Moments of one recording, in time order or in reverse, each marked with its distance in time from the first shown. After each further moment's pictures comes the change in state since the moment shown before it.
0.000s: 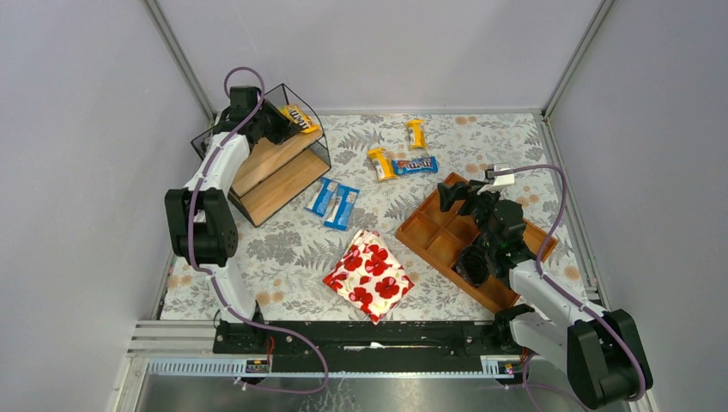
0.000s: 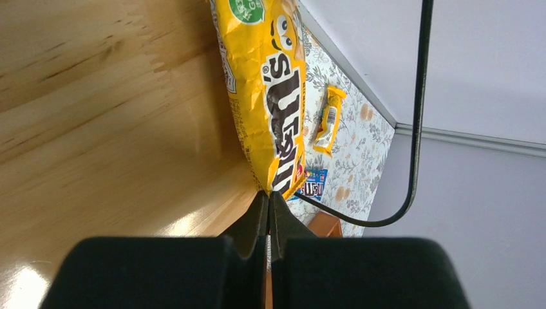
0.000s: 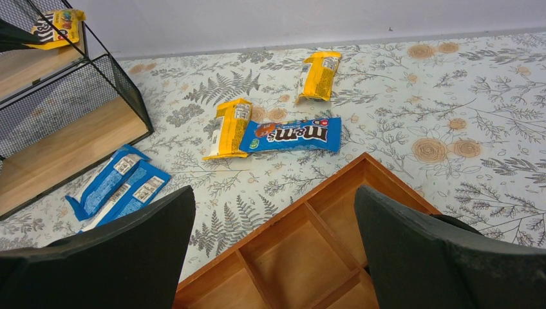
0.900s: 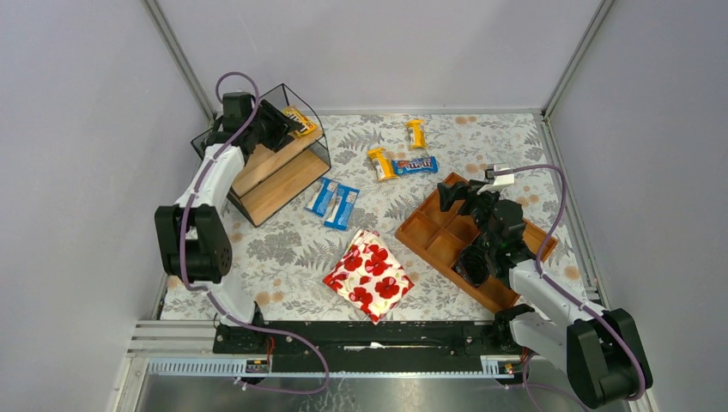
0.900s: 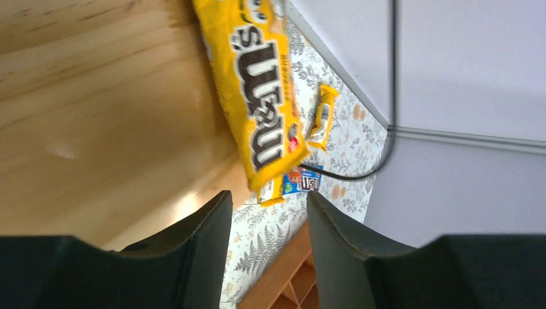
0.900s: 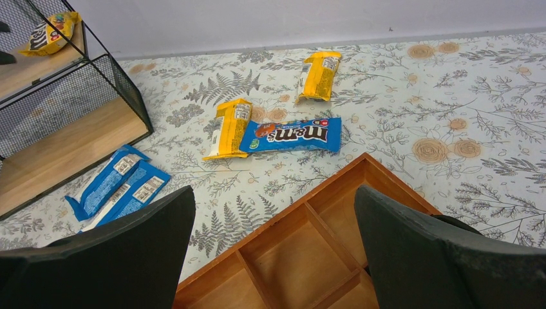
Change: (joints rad) left arm 0.005 -0.115 -0.142 0.060 -0.019 -0.015; right arm 0.000 0.004 0.000 0.004 0.000 0.000
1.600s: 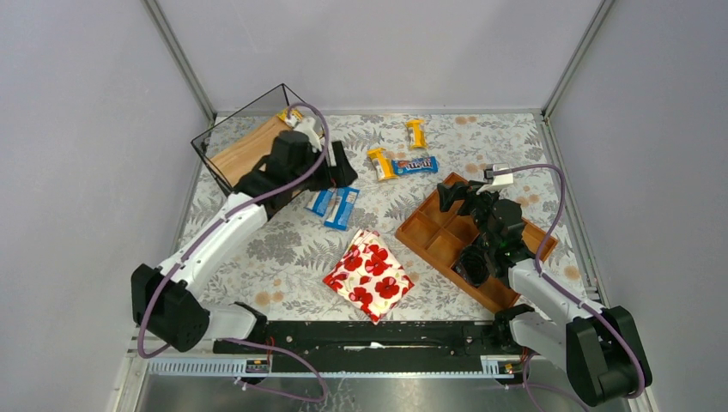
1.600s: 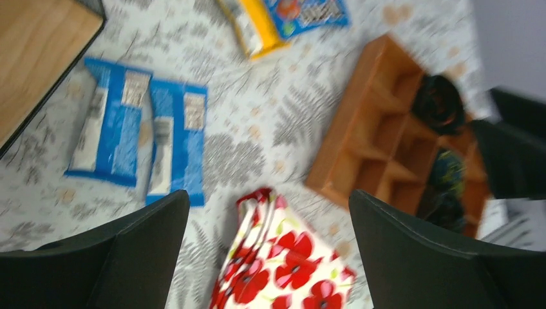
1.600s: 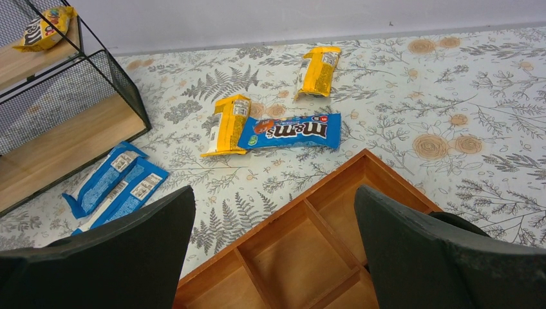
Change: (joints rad) left arm -0.491 -0.428 -0.299 -0.128 -0.267 0.426; right arm 0.000 0.015 0.000 0.000 0.000 0.001
